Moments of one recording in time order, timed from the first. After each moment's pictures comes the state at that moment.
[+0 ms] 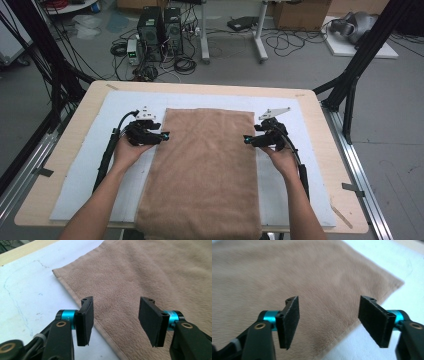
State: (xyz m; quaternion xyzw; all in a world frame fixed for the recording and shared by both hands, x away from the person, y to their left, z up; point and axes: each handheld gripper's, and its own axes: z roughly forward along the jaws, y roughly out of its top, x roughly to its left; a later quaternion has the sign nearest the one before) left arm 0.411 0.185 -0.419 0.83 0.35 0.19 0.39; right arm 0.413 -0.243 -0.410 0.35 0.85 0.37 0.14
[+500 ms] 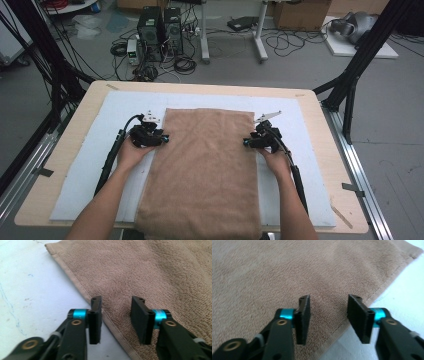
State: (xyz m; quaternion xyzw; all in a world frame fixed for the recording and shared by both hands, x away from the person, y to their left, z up) left arm 0.419 0.181 -0.440 0.84 0.37 0.16 0.36; right arm 0.422 -0.236 -0.436 0.39 0.85 0.32 0.13
